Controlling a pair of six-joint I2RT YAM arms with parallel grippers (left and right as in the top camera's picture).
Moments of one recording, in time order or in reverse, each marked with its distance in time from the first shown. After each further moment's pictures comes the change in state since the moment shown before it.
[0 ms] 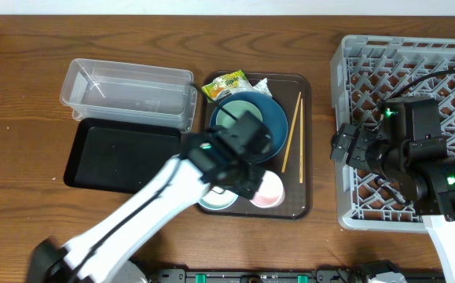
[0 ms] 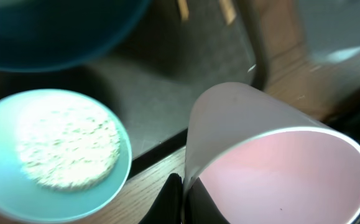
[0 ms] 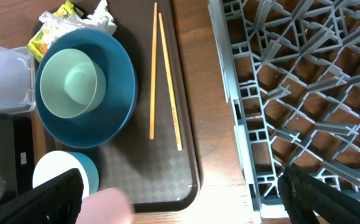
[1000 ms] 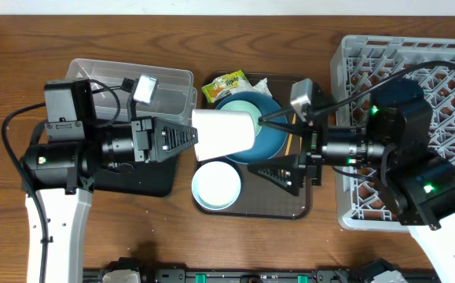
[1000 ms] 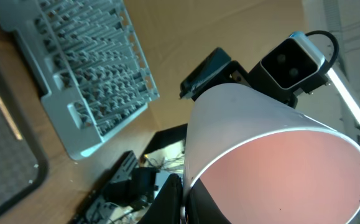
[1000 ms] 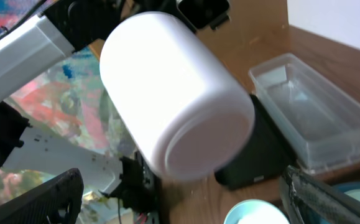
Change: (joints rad) left arm 0.816 -0.309 0.004 0.060 1.228 -0.008; right arm 0.225 0.006 0.000 0.643 -0.979 -0.406
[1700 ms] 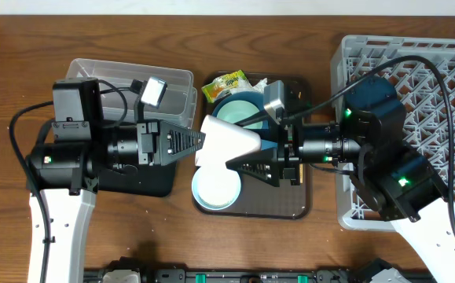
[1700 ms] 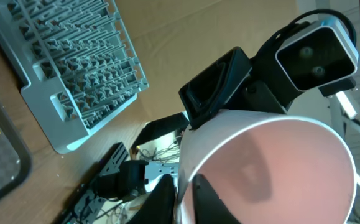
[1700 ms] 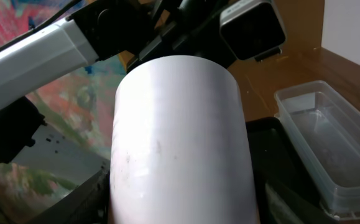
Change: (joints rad) left arm -0.039 0.000 0.000 0.005 0.024 -0.010; right arm 0.119 0.055 0.000 0.159 0.005 0.022
